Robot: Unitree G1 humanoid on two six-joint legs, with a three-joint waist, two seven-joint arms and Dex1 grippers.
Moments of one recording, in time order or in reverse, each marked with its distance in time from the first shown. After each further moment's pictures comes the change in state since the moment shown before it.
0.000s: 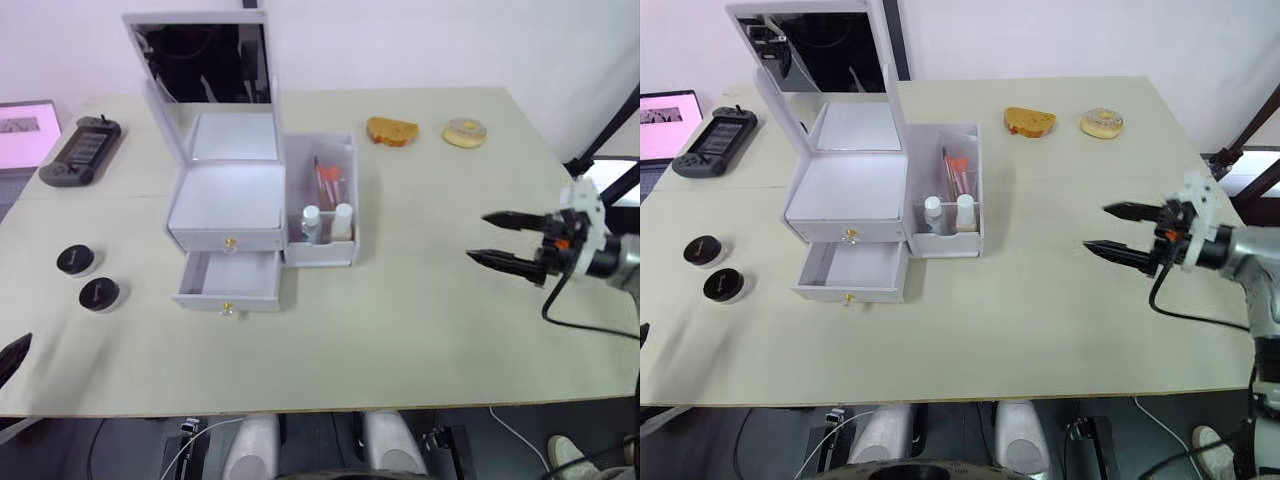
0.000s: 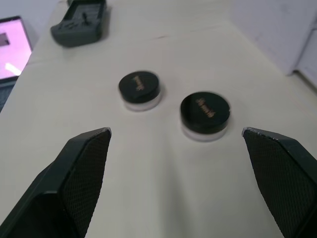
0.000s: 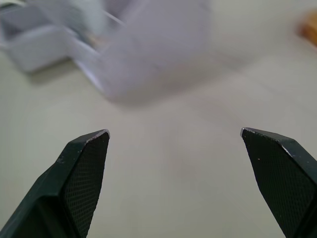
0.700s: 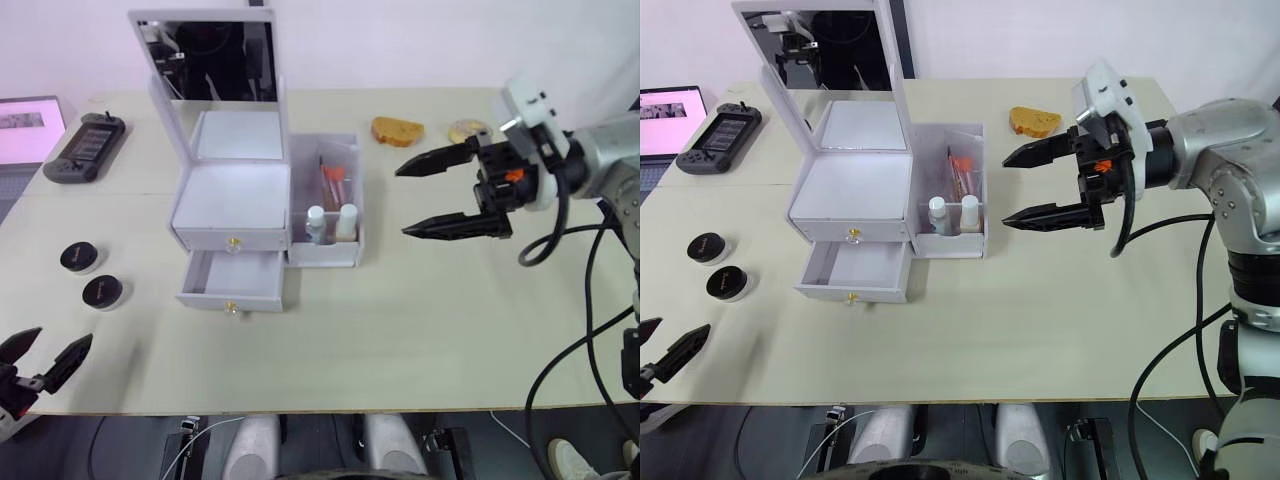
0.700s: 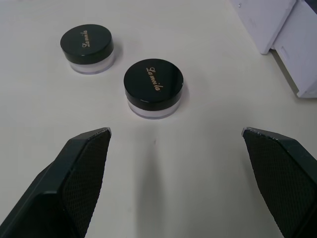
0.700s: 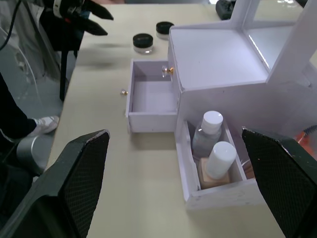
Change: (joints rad) left arm 0.021 -0.100 -0.083 -0.360 0.016 0.365 0.295; right arm -0.471 0.003 0.256 -0.186 0.058 0.283 0.061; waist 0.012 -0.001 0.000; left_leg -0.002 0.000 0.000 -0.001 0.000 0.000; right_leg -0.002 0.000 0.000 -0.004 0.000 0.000
